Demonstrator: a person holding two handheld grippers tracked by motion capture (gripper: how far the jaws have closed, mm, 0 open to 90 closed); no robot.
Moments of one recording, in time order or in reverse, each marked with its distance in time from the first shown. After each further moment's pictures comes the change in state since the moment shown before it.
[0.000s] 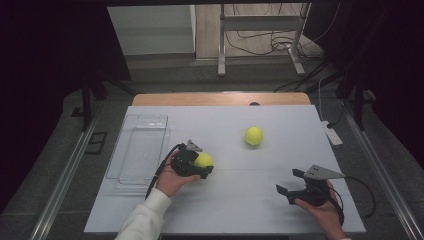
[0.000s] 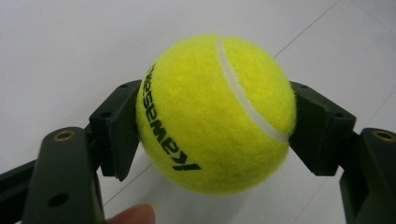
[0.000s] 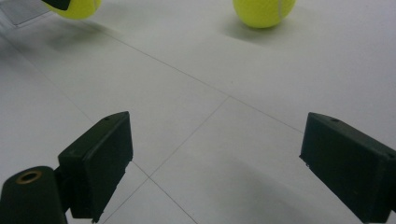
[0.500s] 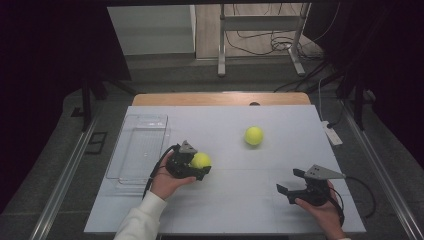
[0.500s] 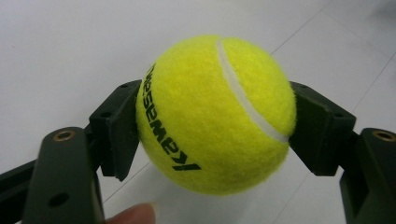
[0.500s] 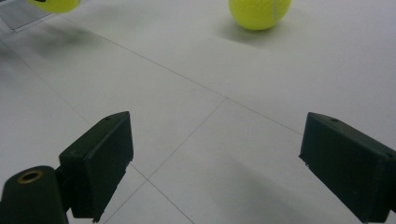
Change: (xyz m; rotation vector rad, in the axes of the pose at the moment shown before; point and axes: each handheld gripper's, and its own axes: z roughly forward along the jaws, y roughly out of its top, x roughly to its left) left arm 0.001 -0.006 -0.016 -0.066 -0.015 0.013; right arm -0.001 0.000 -0.001 -0.006 -0.006 0.010
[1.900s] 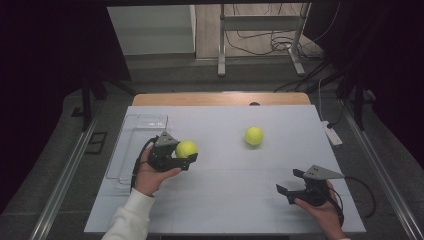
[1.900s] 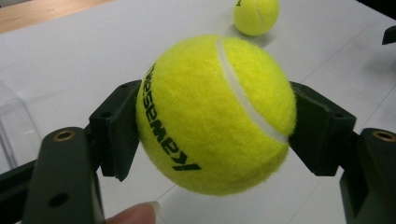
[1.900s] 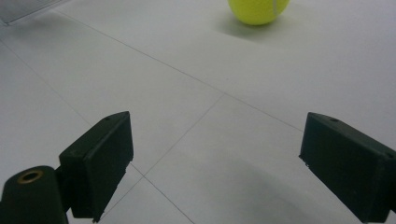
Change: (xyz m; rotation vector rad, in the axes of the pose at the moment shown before) left arm 0.022 0.002 -0.050 -0.161 0.048 -0.049; right arm 0.000 -0.001 0.002 0.016 -0.008 -0.005
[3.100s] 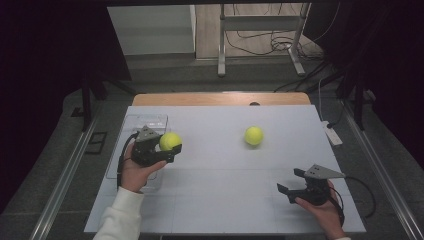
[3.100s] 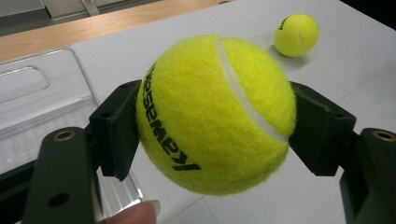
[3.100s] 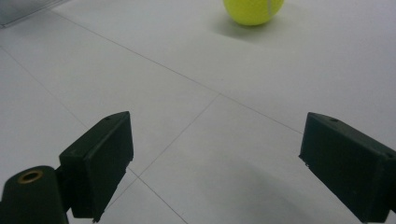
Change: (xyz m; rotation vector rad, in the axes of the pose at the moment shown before) left arm 0.031 -0.003 -0.027 -0.062 0.109 -0.064; right arm -0.003 0.000 0.000 -0.006 -0.005 0.006
